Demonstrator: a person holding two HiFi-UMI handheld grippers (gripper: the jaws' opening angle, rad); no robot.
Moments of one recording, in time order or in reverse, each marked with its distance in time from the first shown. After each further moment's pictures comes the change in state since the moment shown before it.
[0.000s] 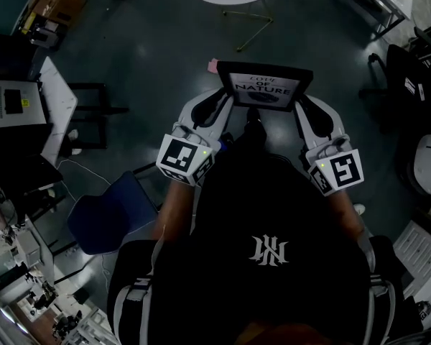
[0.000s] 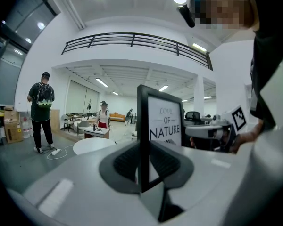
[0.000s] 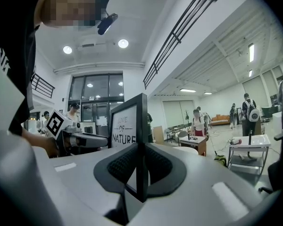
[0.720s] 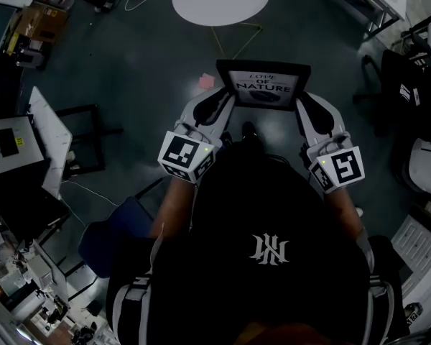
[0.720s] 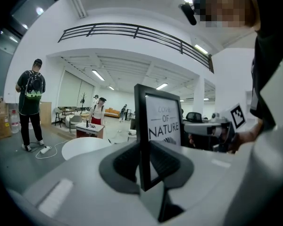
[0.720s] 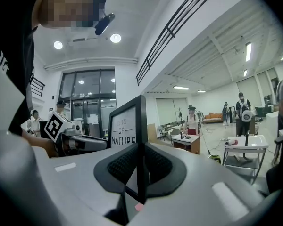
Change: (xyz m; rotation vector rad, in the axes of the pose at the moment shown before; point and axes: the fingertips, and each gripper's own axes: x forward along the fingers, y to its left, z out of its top) left arm 0.135 0.100 0.026 -0.041 0.042 -0.090; right arm 0.125 -0.101 0.027 0.020 0.037 -0.080
